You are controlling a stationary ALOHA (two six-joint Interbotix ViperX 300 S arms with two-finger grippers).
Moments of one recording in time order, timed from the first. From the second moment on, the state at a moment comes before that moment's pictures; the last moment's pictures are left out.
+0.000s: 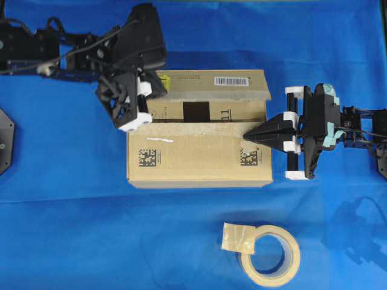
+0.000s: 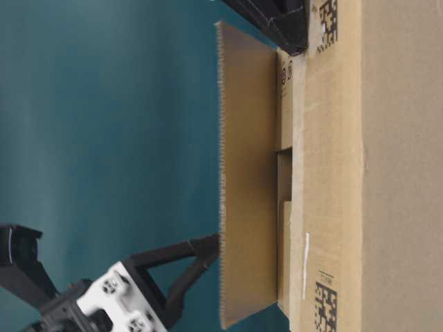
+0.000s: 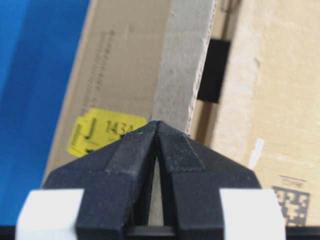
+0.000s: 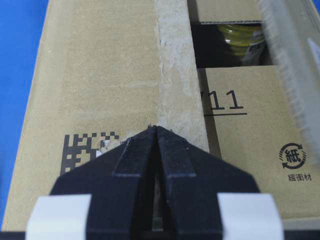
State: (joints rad) left arm 0.17 -0.20 0.53 -0.04 0.51 -0.07; right arm 0.03 -0.26 1.08 0.21 -0.45 -0.01
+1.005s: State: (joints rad) left arm 0.14 -0.25 0.85 -0.04 0.09 -0.26; right arm 0.00 -0.26 1.08 0.21 -0.45 -0.01
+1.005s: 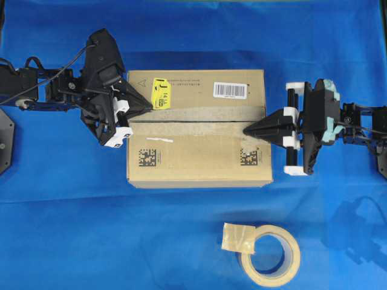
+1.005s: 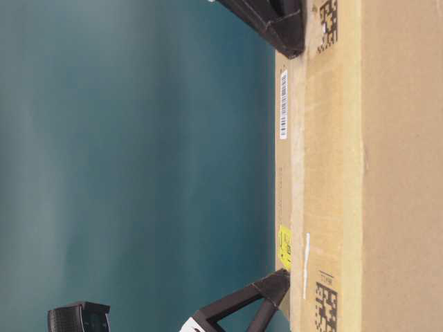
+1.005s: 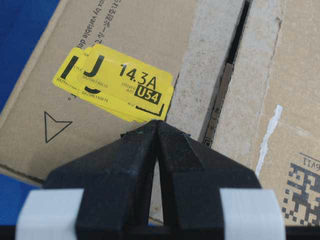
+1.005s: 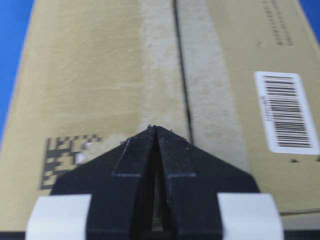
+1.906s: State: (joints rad) left arm 0.11 -0.30 0.93 -0.04 -0.17 -0.24; right arm -0.05 -0.26 1.08 0.21 -0.44 -0.01
